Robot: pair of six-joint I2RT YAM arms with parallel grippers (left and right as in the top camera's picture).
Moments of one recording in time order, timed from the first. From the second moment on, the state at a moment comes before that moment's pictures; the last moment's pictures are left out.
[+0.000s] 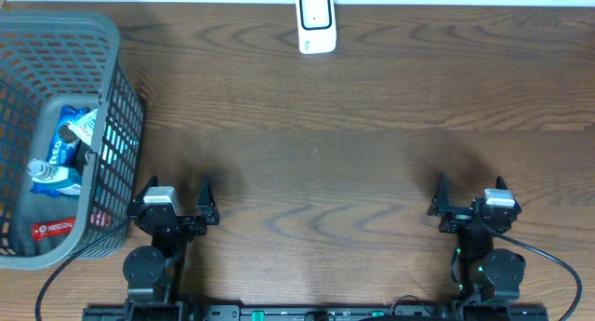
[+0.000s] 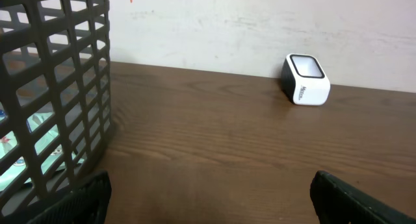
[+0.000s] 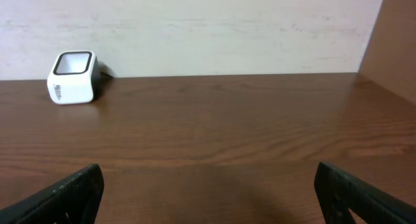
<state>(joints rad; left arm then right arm) -0.01 0.01 0.03 -0.14 0.04 -0.12 -0.03 0.01 0.01 -0.07 0.06 0.02</state>
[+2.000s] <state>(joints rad) -0.01 0.01 0.03 -0.14 0.04 -0.10 -0.03 0.01 0.01 -0.07 0.06 0.02</state>
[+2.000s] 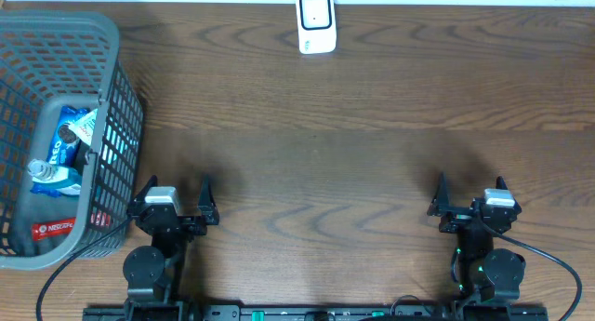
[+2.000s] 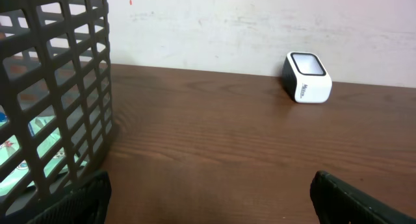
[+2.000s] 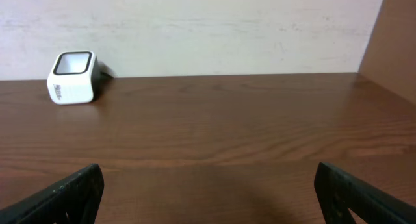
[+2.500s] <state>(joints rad) -0.01 0.01 0.03 -0.13 0.04 -0.10 -0.03 0.01 0.01 -0.07 0.06 0.02</state>
